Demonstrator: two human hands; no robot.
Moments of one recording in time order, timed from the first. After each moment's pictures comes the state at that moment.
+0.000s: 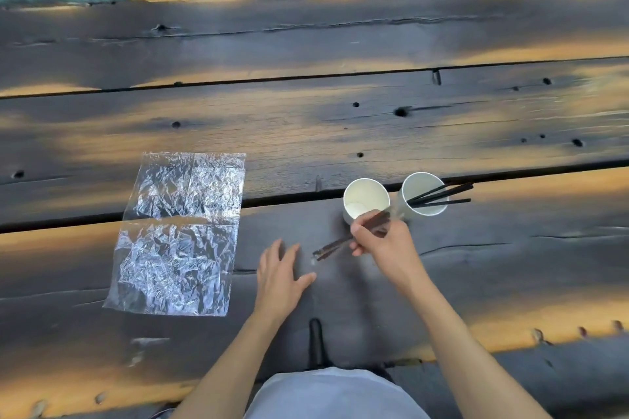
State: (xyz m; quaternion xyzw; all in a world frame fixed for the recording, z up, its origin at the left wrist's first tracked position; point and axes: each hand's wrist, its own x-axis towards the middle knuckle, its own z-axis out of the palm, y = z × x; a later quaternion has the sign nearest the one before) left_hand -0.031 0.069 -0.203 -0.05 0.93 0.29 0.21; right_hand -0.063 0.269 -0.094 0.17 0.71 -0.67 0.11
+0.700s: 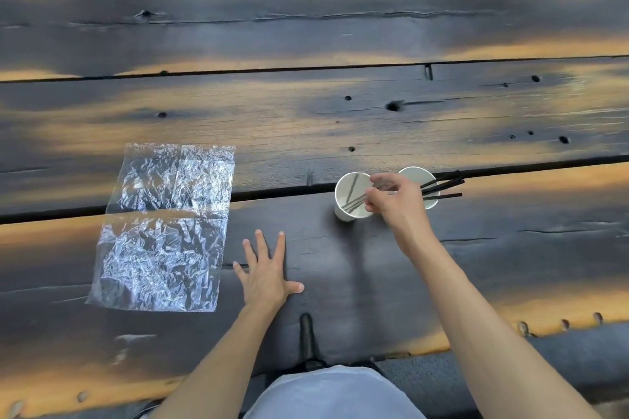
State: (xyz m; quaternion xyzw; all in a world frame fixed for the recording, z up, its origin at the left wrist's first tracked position) left_hand -0.034 0.069 -0.226 -0.06 0.94 0.11 0.32; right_hand -0.113 0.297 -0.095 0.26 0.74 -0.61 0.05
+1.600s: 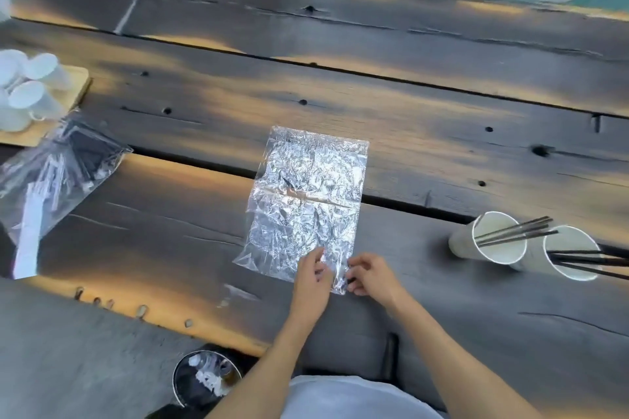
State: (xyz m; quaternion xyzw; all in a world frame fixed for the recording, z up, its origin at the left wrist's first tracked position) left_hand 0.008 -0.036 -0.212 -0.30 0.76 0.57 0.12; right_hand -0.056 0.100 -0.194 0.15 0.73 -0.52 0.42
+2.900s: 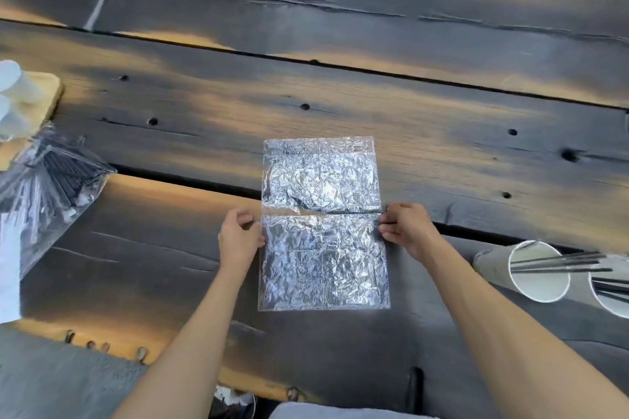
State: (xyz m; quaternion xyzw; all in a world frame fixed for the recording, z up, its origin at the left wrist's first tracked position) left_hand -0.103 -0.208 -0.210 -0.44 0.75 0.49 0.05; right_hand -0.210 0.089 -0.197 0.31 0.66 -0.60 0.33
